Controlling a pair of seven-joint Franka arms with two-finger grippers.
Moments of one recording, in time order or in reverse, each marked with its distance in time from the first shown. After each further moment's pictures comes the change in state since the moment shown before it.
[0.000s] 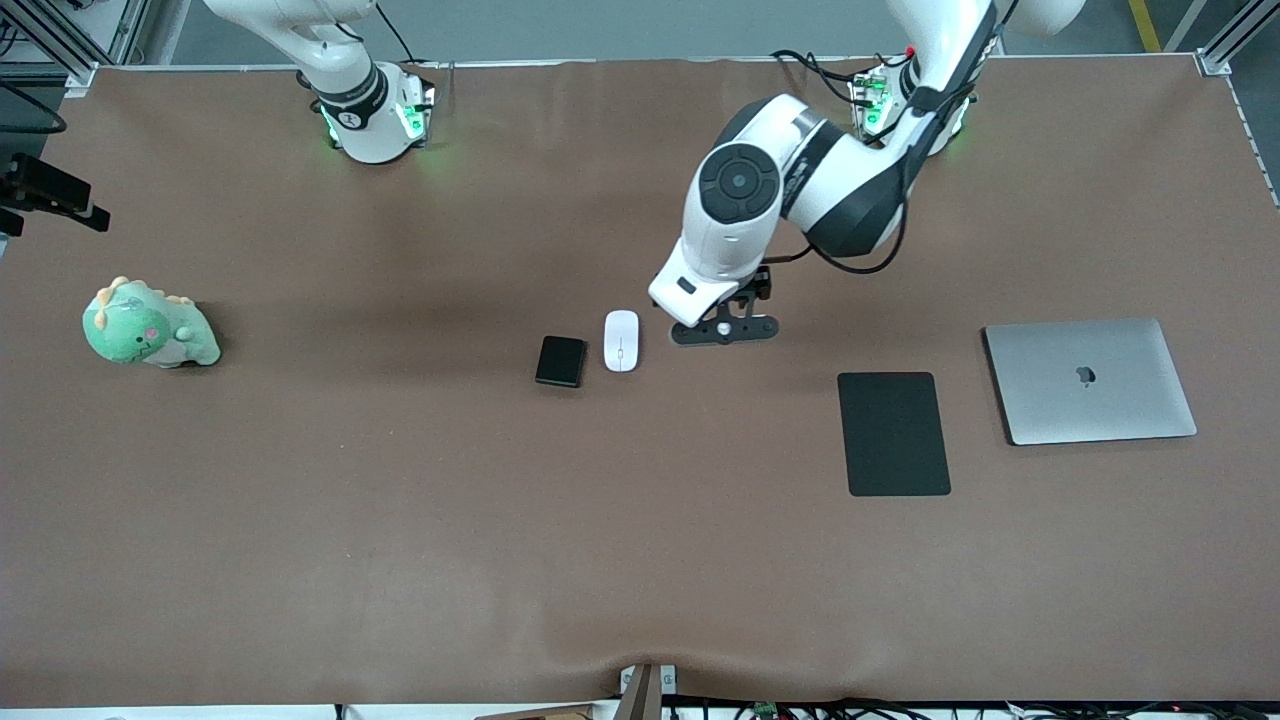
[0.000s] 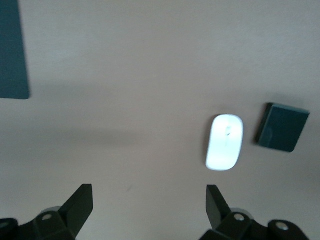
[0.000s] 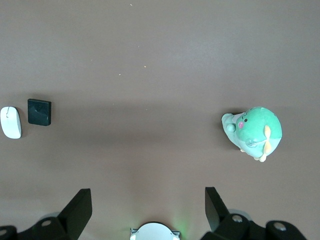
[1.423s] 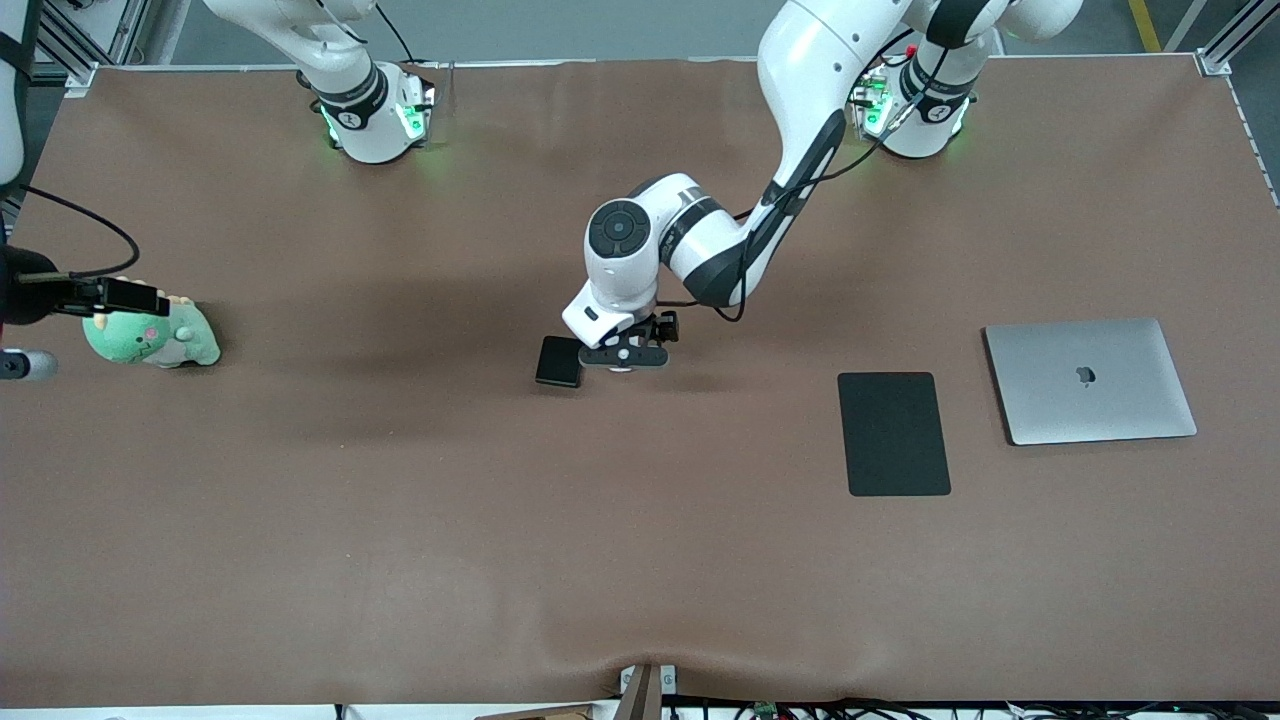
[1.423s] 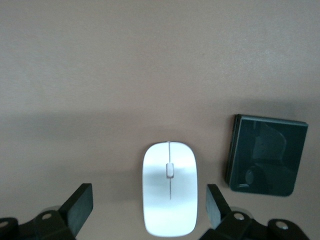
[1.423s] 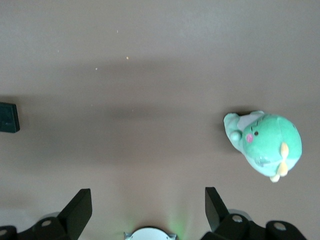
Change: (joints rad) left arm -0.145 0.336 0.006 0.133 0.102 0.289 -0.068; right arm 0.008 0.233 -0.019 -0.001 -0.008 0.095 -0.001
